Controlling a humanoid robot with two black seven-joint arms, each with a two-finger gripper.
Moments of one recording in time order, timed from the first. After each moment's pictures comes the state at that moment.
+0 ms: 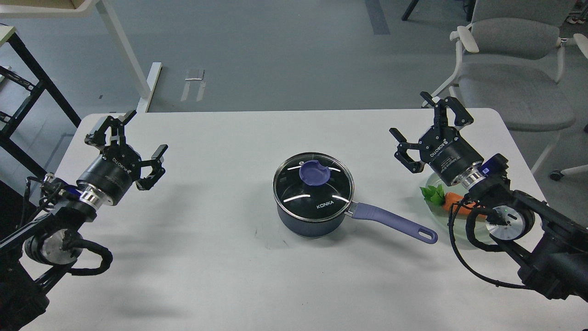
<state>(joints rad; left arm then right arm) -0.33 0.55 -0.83 -1.05 0.17 -0.37 -0.38 0.54 -0.43 0.68 0.98 -0.13 0.44 0.37</state>
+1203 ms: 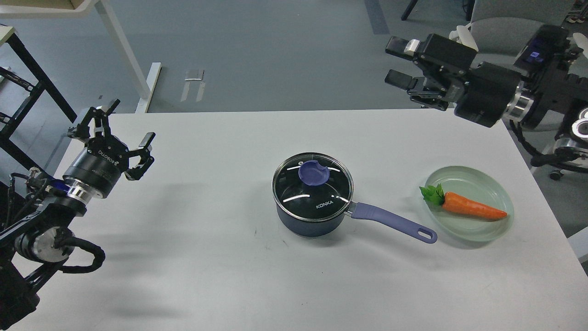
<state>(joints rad) -0.35 0.60 -0.83 -1.06 0.17 -0.38 -0.49 1.05 -0.77 0.42 1.35 -0.95 0.44 0.47</state>
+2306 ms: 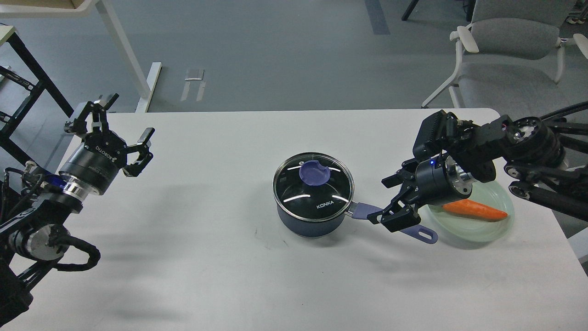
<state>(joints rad) -0.35 0.63 -0.82 -1.11 0.18 -0.38 -0.49 1.23 -0.73 -0.09 1.43 -1.88 0.44 0.49</state>
